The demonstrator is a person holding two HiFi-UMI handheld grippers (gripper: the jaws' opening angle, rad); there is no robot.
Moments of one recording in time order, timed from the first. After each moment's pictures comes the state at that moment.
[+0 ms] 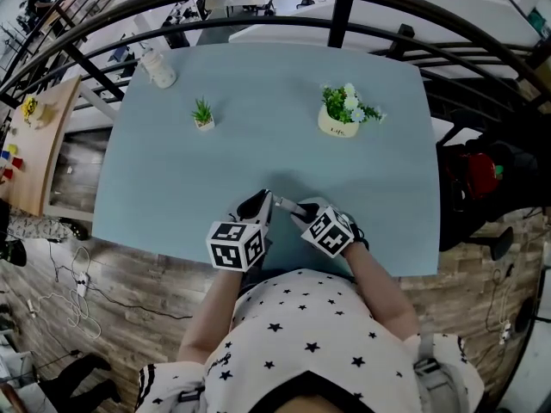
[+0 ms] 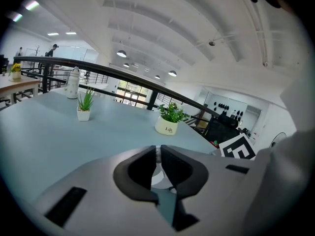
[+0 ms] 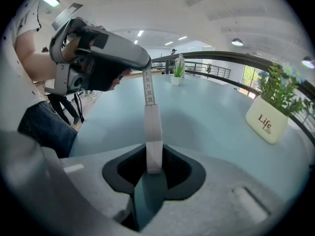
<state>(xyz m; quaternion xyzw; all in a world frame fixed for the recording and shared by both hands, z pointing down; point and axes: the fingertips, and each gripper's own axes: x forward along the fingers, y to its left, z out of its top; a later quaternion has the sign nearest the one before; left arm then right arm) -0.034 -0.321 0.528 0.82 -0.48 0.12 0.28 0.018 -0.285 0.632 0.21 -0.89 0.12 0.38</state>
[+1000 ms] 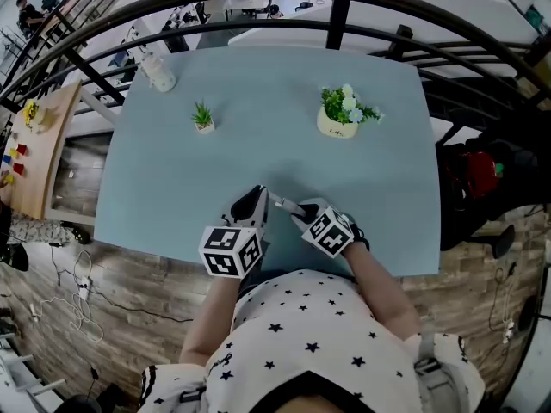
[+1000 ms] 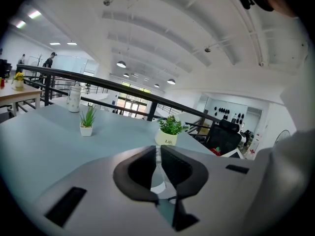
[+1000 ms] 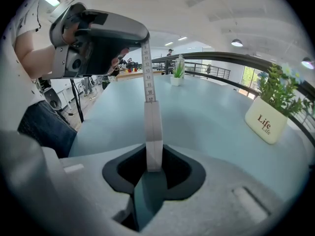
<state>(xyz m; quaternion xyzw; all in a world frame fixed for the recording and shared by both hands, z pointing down) -0.043 -0.323 0.487 0.83 -0.50 0.08 0.24 0.017 -0.286 0.633 0.21 -0.89 0.11 0.38</state>
